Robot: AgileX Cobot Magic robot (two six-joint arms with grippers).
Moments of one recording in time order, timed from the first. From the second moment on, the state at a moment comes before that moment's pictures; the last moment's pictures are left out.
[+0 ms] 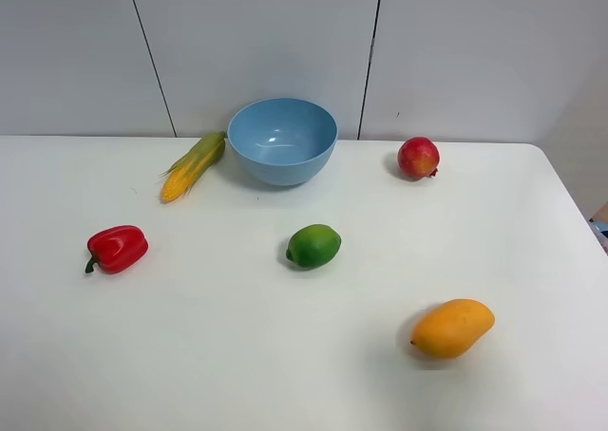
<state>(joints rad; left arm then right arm) -0.07 -0.01 -0.51 0.01 1.05 0.00 -0.09 0.21 -0.57 0.19 1.01 -0.05</state>
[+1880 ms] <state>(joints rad) -0.07 -0.01 -0.51 0.01 1.05 0.00 0.57 2.06 -1.30 0.33 0.66 0.46</state>
